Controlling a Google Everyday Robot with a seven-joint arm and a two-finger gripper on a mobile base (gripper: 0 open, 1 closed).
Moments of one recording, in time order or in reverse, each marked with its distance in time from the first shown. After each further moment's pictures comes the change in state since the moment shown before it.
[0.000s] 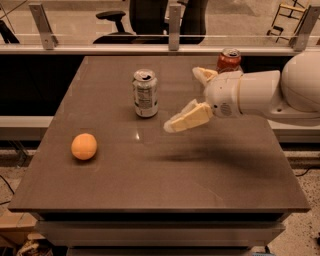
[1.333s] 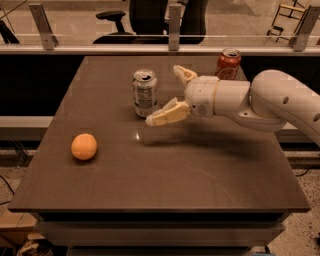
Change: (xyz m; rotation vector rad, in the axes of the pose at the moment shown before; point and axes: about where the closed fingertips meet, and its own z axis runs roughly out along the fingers) arm -0.009 -0.012 0.062 -0.033 -0.208 -0.017
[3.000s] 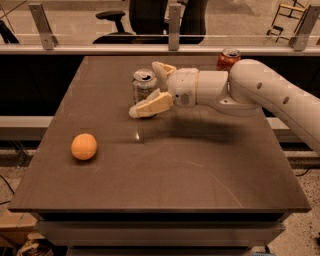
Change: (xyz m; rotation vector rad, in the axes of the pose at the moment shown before) arm -0.019 0.005 0.044 -0.143 -0.073 0.081
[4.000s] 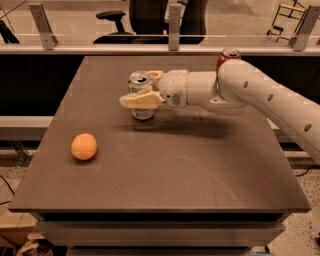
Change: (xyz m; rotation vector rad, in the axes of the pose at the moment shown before) arm 0.008 0.004 0.028 -0.058 0.003 0.031
